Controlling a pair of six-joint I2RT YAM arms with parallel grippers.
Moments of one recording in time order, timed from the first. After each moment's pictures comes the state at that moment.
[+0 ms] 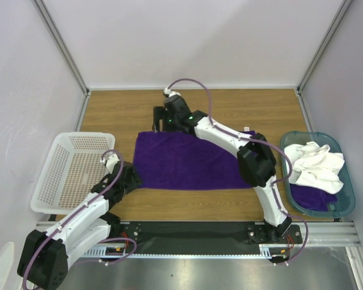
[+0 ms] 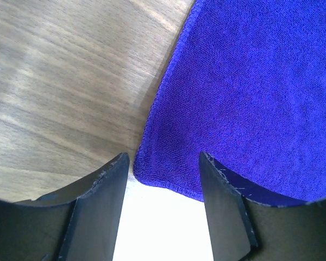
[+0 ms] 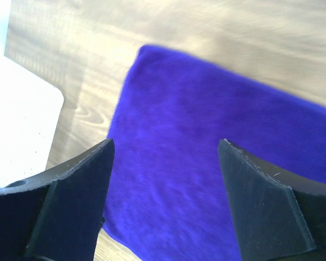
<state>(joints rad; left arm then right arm) -0.40 0.83 0.30 -0.38 -0.31 -0.87 0.78 2.15 1.88 -0.35 0.03 0.55</state>
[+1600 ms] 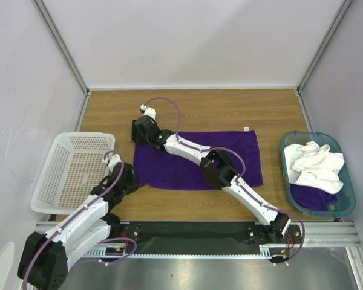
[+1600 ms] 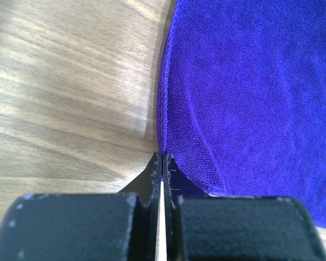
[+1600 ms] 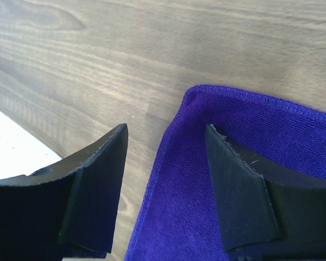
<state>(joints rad) -0.39 0.81 0.27 -0.34 -0.25 -0.82 0.94 2.74 2.43 -0.23 0.21 0.70</state>
